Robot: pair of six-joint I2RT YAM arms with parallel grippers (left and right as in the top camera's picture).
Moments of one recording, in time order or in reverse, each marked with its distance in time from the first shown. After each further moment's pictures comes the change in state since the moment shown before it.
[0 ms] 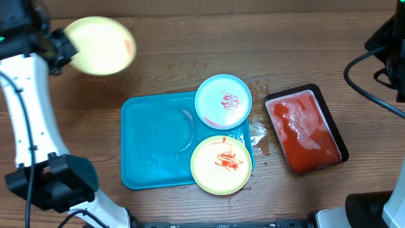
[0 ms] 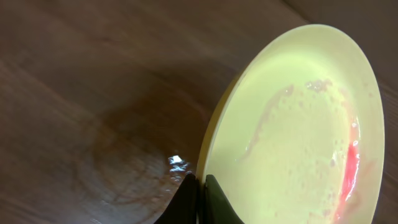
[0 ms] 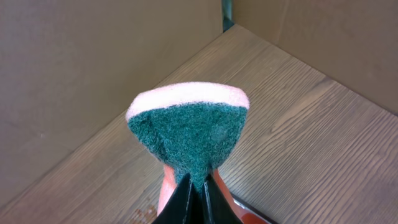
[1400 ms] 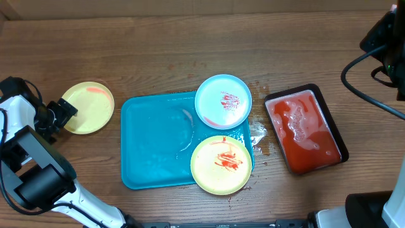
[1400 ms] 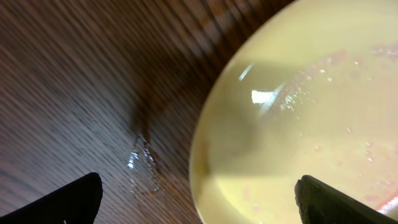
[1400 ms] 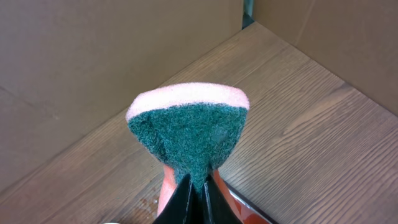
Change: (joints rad) left arm 0.307 0.130 -0.582 0.294 0.039 -0.006; right arm 0.000 0.000 0.000 0.028 -0.070 -0.076
